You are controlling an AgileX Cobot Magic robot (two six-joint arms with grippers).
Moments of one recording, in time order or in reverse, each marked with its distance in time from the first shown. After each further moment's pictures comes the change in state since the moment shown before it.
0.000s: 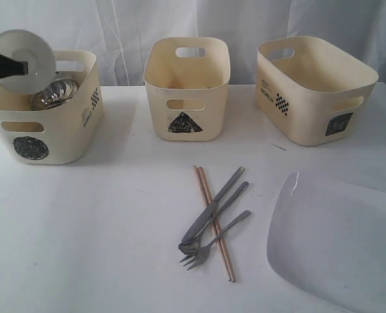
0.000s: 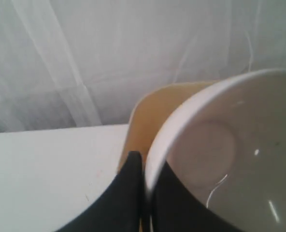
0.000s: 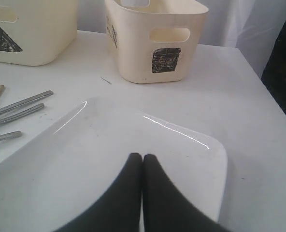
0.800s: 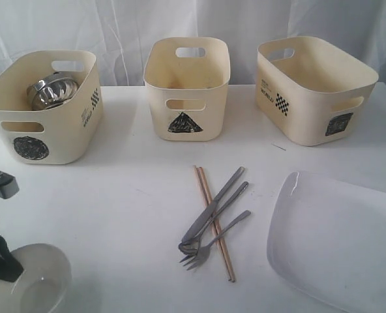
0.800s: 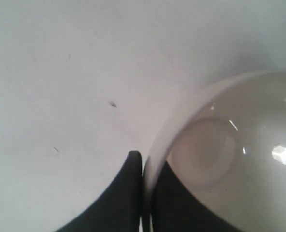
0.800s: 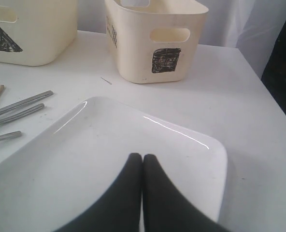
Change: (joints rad) left arm -0.002 -0.269 0.528 -0.471 1.022 0.812; right arm 0.000 0.000 0.000 0.000 0.000 0.000
